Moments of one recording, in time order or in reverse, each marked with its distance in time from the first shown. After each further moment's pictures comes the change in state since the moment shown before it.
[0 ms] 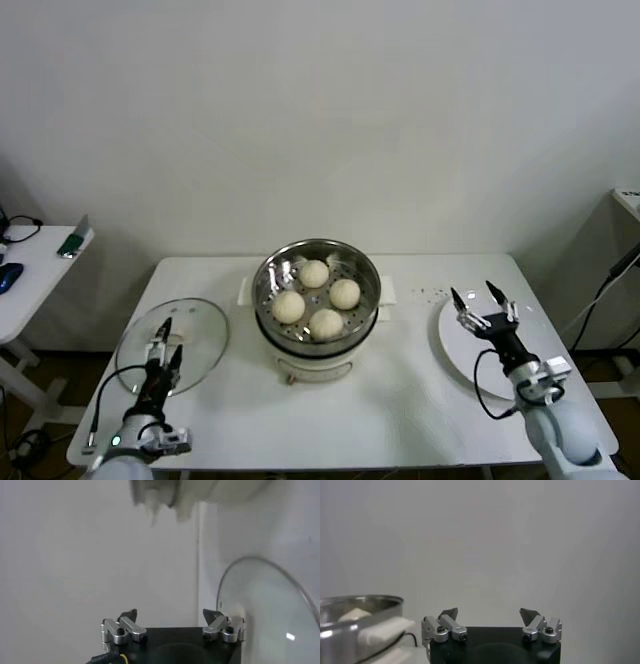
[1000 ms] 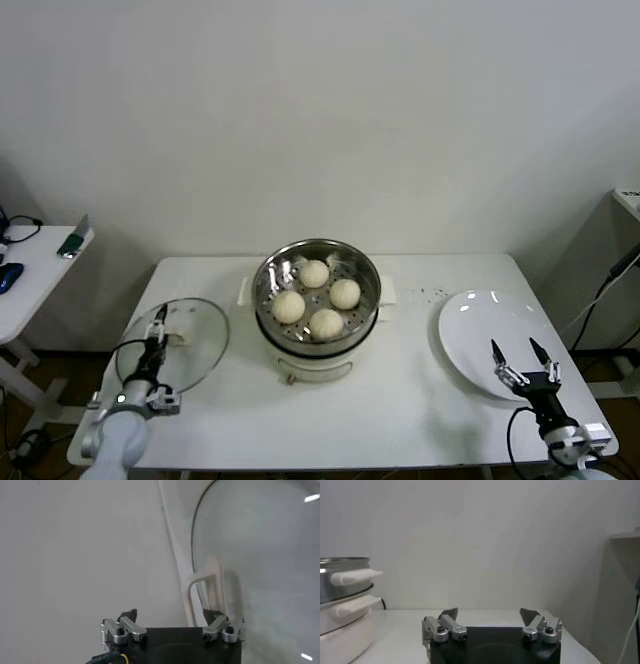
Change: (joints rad) left arm -0.317 0.059 -0.008 0.466 0.172 -0.059 -0.122; right arm -0.185 0.139 0.197 -0.010 -0.090 0.020 -0.052
